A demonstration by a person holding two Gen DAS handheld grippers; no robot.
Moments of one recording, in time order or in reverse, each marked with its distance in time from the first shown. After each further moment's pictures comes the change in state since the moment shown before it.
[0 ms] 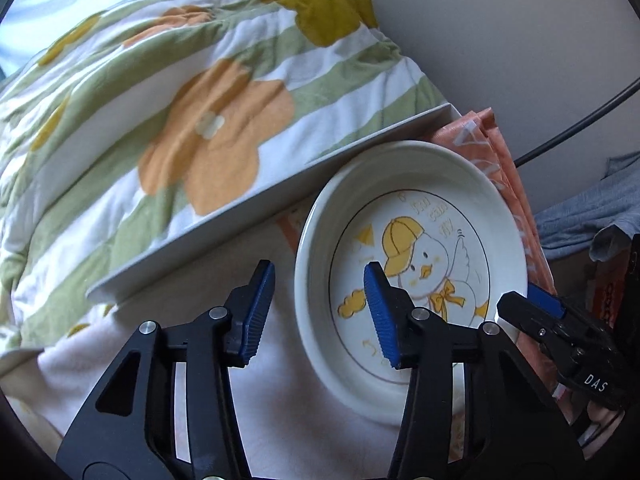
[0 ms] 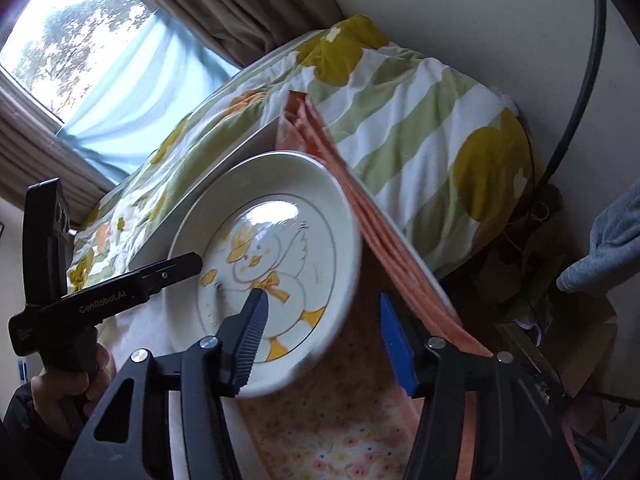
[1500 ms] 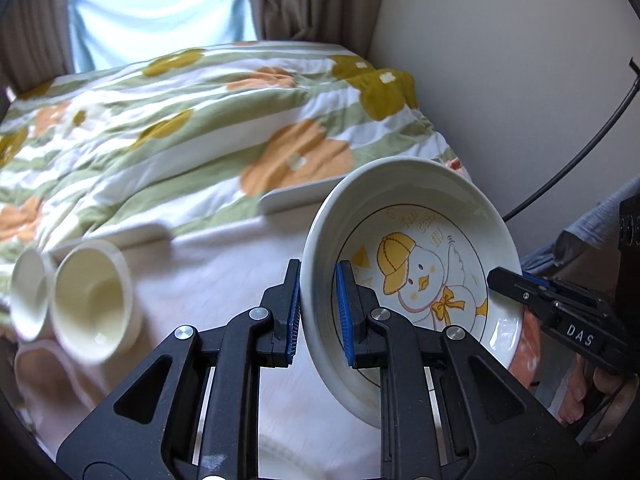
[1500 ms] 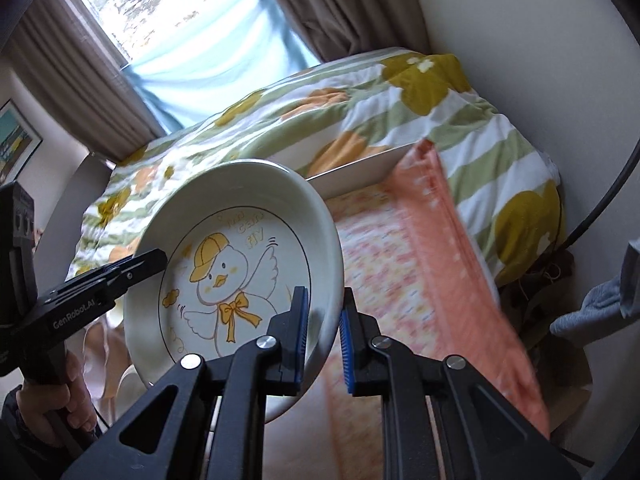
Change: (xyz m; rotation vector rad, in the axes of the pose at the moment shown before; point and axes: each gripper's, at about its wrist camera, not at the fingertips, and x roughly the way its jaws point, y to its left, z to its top) left arm -0.181 0.010 -0.123 -0.179 -0.281 0.164; right arm -0.077 0.090 -0.033 -0.307 0.018 0.097
